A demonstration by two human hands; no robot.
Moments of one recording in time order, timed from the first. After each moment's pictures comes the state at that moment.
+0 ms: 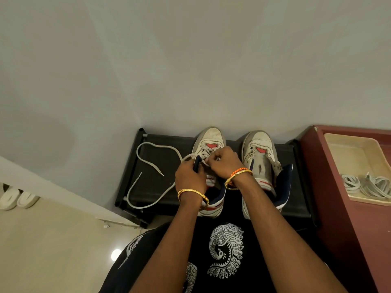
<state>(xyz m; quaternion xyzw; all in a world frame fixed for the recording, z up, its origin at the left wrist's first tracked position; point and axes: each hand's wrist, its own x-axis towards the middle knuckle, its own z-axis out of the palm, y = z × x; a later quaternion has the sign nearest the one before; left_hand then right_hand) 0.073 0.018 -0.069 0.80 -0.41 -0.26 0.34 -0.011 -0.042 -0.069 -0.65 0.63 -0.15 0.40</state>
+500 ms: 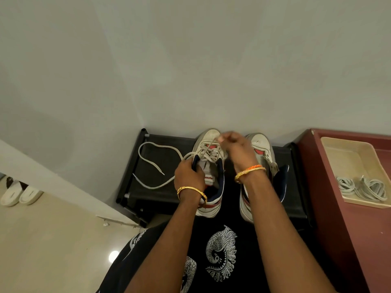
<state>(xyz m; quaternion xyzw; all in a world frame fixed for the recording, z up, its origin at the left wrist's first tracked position) 0.072 0.019 -0.070 0.80 -0.40 -0.26 0.36 -0.028 -0.031 -0.020 -0.47 0.53 -0.44 0.55</state>
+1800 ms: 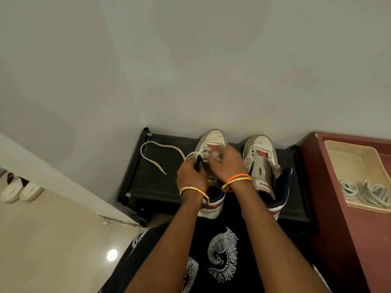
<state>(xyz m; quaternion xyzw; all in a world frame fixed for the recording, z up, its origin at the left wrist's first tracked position) 0.073 0.019 -0.071 0.80 -0.39 -0.26 0.37 -0.010 -0.022 -0.047 -0.69 0.61 -0.24 0.29</state>
